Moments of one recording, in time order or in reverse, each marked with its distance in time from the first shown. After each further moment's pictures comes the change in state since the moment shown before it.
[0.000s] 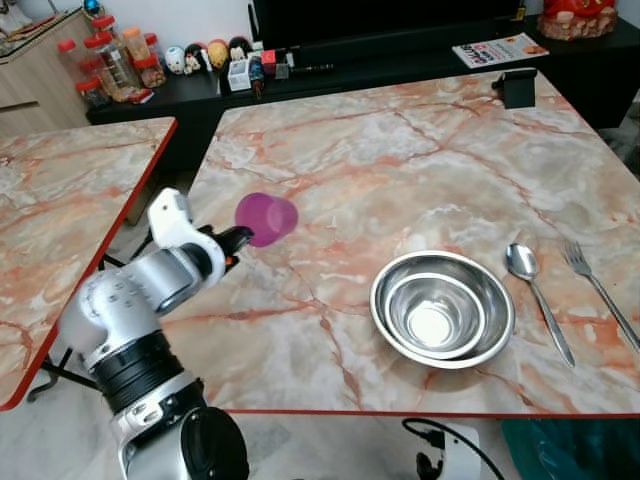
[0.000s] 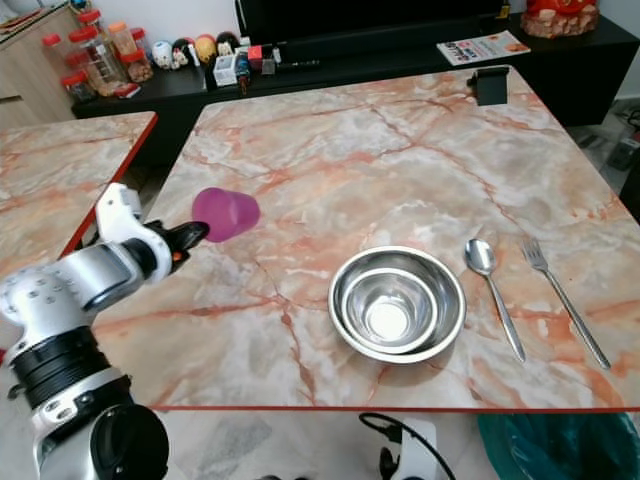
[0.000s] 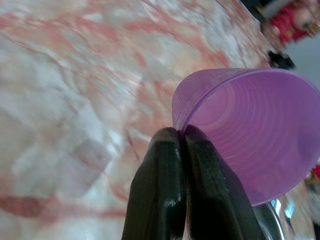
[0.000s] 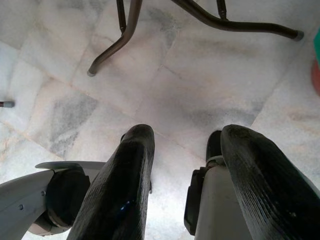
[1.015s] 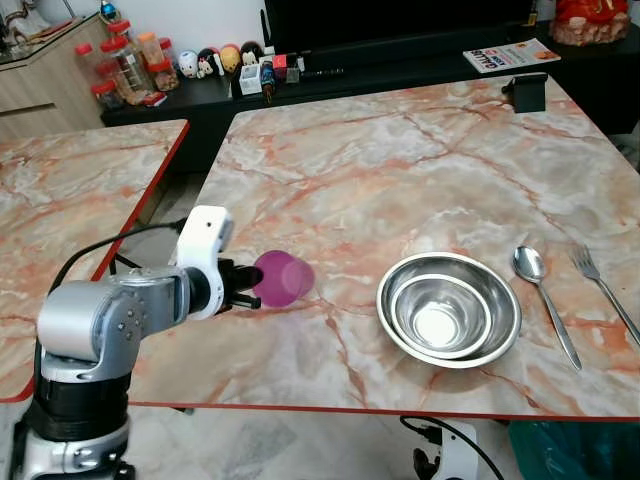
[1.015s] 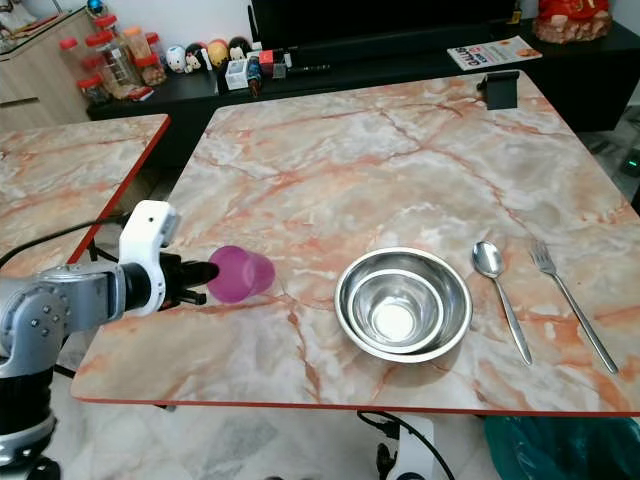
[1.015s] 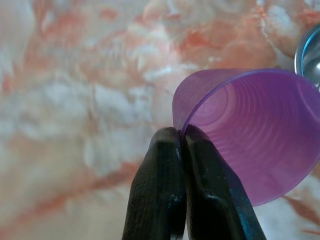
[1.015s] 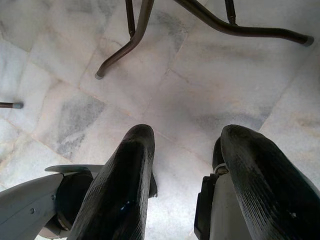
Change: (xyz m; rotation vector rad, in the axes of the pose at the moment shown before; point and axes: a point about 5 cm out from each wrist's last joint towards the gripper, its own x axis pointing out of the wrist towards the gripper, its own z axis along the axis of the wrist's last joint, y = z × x) left arm -0.009 -0.019 -0.021 0.879 0.262 -0.114; right arm 0.001 0.003 0.003 0.009 -0.005 0.005
